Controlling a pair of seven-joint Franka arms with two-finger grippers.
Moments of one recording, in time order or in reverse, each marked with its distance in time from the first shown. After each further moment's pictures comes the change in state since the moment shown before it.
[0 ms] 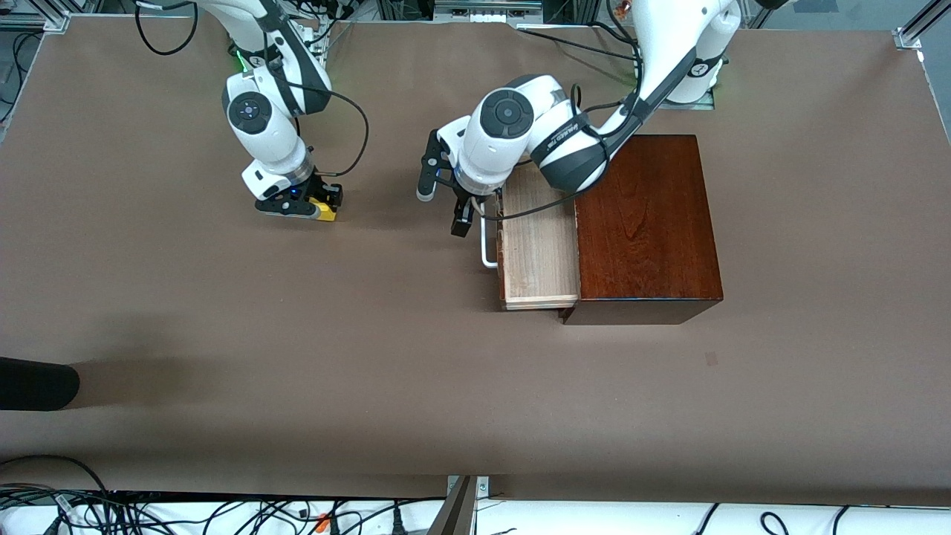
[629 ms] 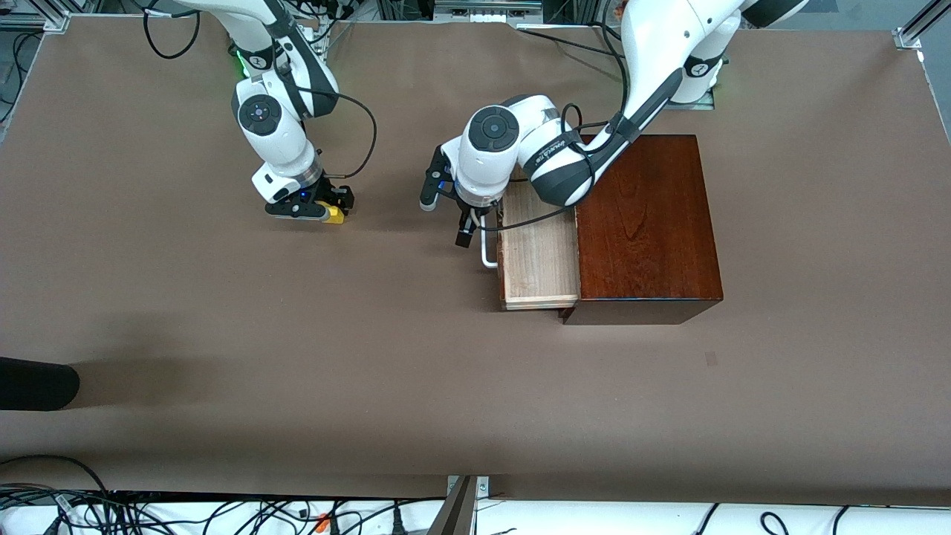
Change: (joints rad) left arm -0.014 0.063 0.010 0.001 0.157 0.000 -0.020; right arm 0.001 -0.004 0.016 0.031 0.000 -0.008 0.000
